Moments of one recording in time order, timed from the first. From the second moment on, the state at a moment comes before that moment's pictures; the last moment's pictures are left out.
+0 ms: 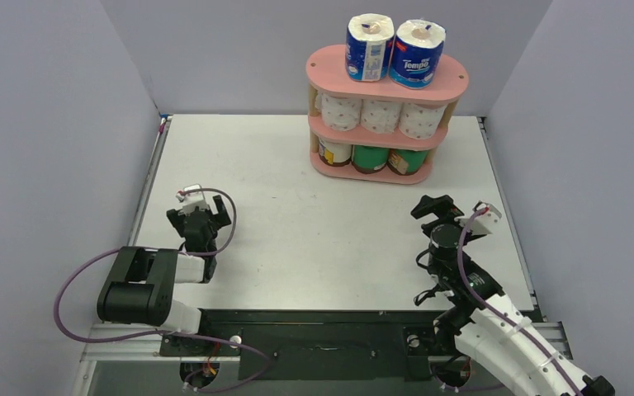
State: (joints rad) left arm -0.09 1.45 0.25 0.94 -0.42 -0.17; right arm 0.54 0.55 0.44 -0.18 0.83 0.80
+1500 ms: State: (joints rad) left arm -0.09 1.47 0.23 1.05 -0.28 -0.10; right arm 0.01 1.37 0.23 1.04 0.36 0.06
